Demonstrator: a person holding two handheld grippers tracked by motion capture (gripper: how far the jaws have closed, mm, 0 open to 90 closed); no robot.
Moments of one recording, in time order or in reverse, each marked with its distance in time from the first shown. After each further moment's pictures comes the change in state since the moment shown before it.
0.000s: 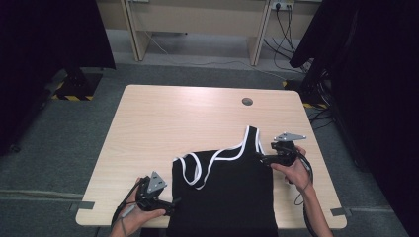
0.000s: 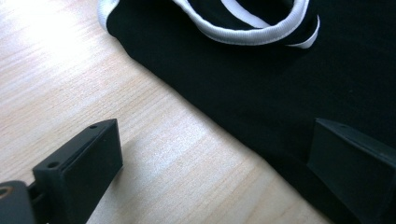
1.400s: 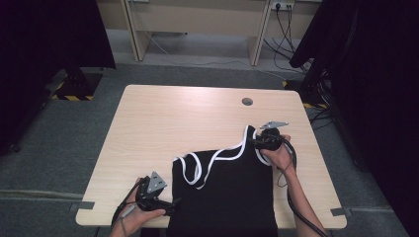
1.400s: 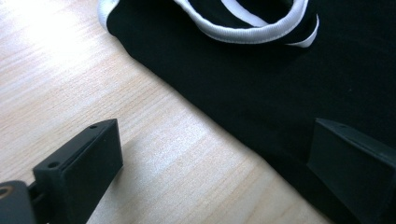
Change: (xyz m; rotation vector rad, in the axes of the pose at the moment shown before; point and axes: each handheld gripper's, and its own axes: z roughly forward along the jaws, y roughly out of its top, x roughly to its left) left arm 0.000 0.000 0.000 0.000 0.001 0.000; right arm -0.006 0.033 0.054 0.039 0.009 -0.038
